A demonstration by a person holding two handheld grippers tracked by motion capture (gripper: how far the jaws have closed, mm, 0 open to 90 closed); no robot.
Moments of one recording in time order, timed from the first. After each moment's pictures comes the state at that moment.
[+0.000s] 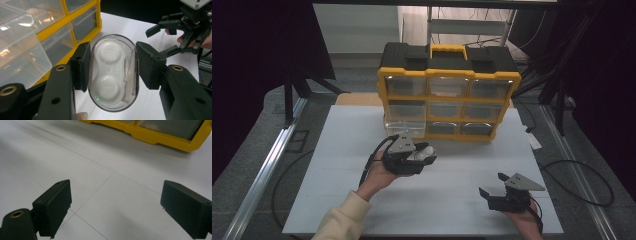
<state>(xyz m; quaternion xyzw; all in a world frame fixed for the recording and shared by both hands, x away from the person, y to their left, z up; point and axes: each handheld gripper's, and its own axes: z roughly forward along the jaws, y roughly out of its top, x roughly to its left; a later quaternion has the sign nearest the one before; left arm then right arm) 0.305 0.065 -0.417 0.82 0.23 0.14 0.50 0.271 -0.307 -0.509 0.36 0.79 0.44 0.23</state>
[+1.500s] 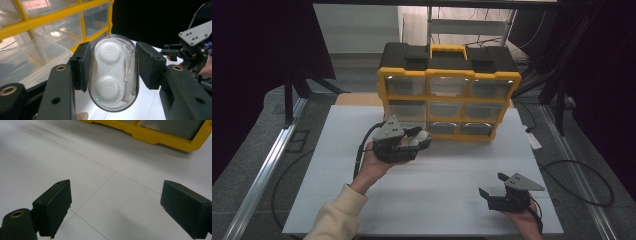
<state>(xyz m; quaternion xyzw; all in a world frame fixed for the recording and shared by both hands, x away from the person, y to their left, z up) 0.308 0.085 -0.382 0.78 0.26 0.16 0.55 0.271 -0.306 -0.509 0.36 0.79 0.44 0.23</state>
